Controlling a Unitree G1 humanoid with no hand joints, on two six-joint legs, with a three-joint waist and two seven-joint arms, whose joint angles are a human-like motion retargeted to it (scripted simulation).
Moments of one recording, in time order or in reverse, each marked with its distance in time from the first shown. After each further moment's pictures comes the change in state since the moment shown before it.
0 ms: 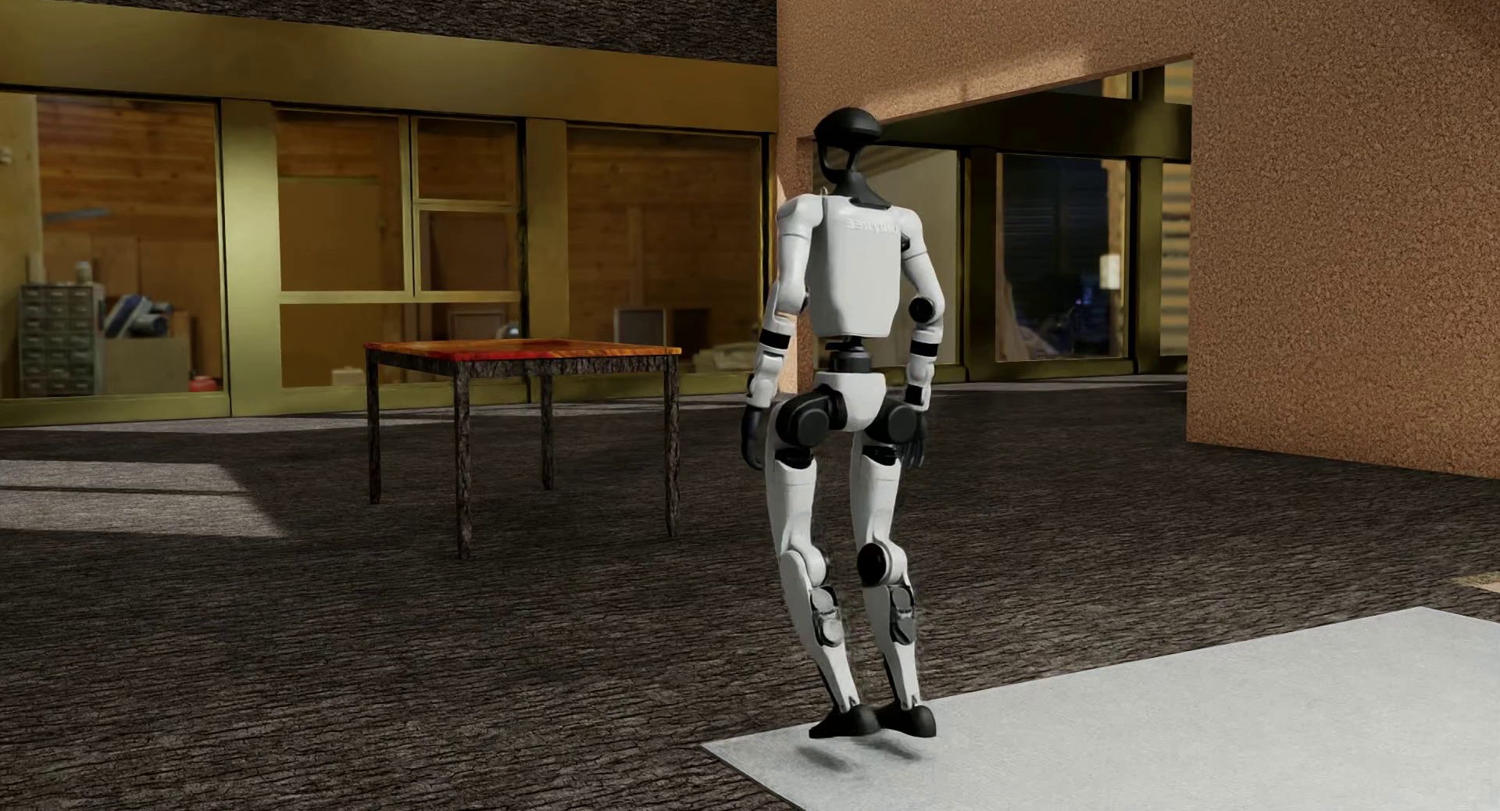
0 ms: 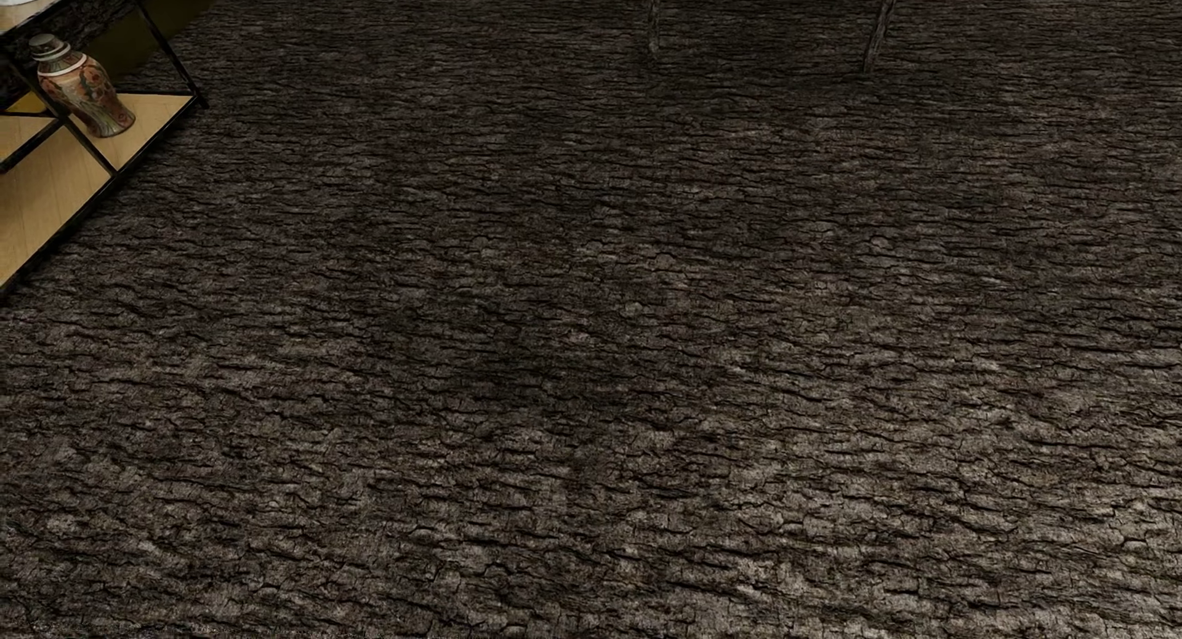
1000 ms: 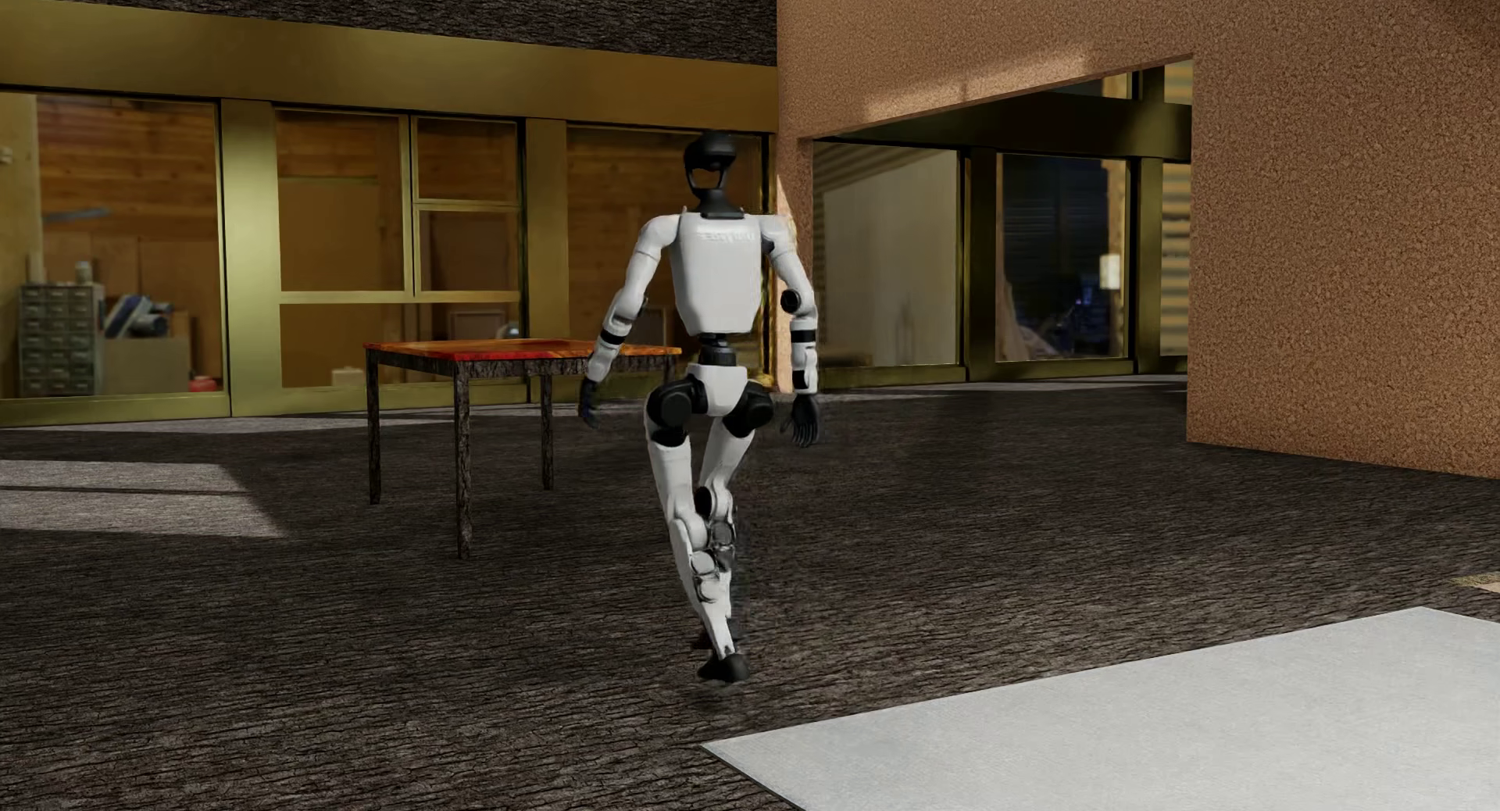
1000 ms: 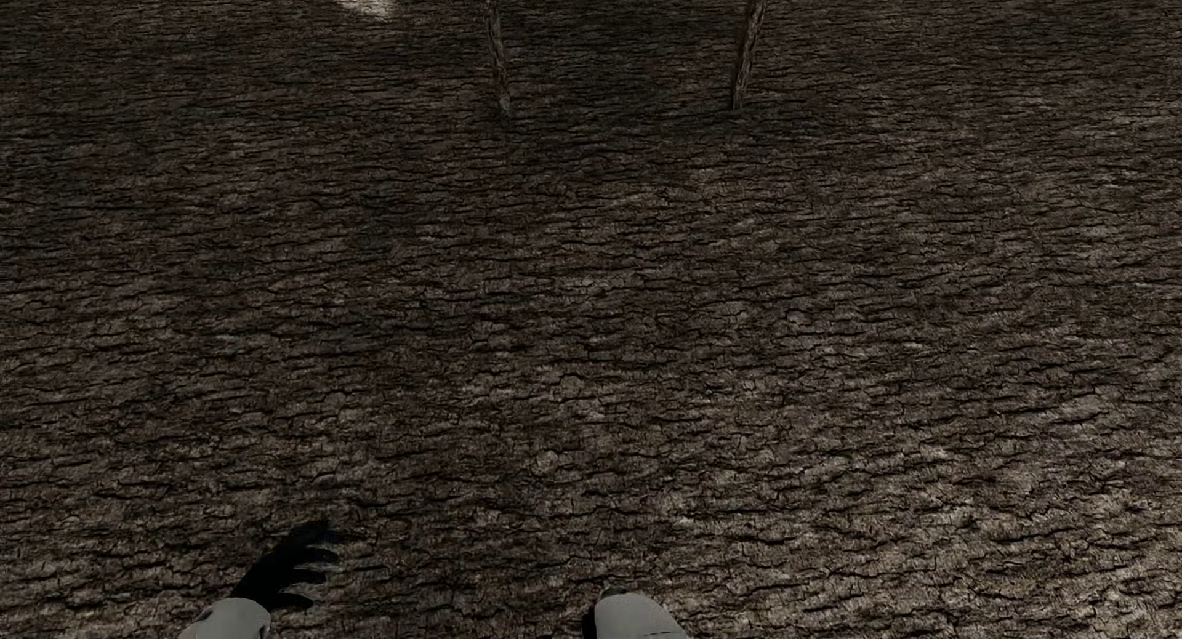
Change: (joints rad) body 0.169 -0.547 -0.166 -0.114 -0.028 -0.091 0.000 0.000 0.073 -0.165 0.484 -0.234 0.144 -0.086 0.391 0.087 0.039 0.000 0.000 0.243 0.057 -0.193 0.062 0.000 0.000 0.000 0.000 0.000 0.000
